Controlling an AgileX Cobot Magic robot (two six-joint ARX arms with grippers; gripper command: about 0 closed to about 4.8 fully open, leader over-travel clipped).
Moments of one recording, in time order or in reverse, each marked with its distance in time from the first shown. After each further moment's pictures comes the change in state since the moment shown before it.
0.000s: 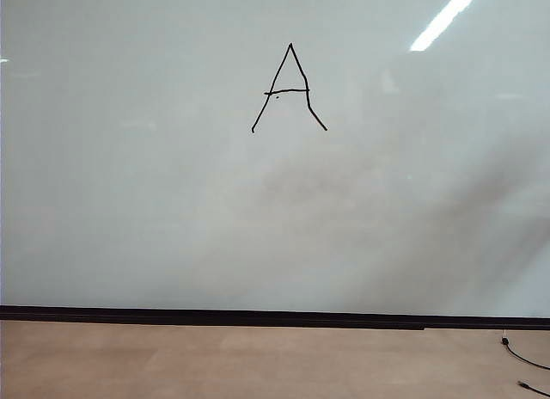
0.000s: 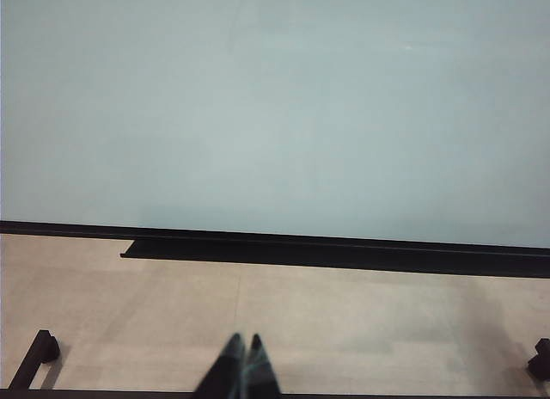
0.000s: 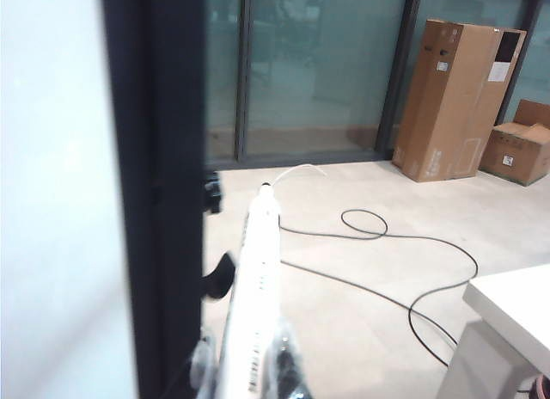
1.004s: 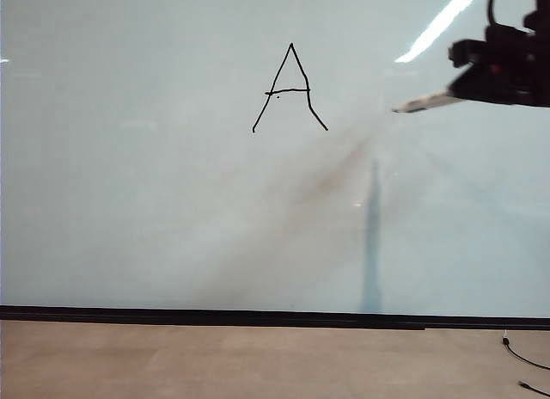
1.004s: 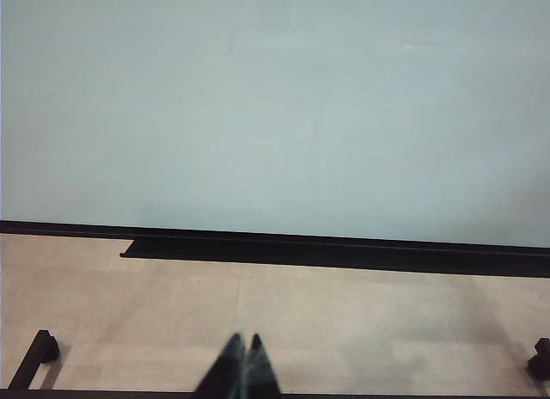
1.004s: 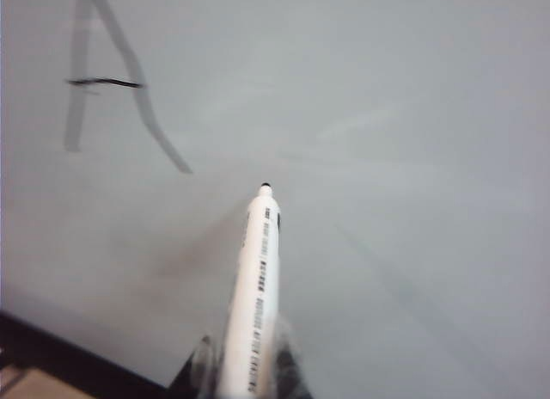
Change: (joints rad) left arm 0.000 0.001 0.000 0.000 0.000 0.000; right arm 0.575 -0.332 0.071 -0.440 -0.237 0.064
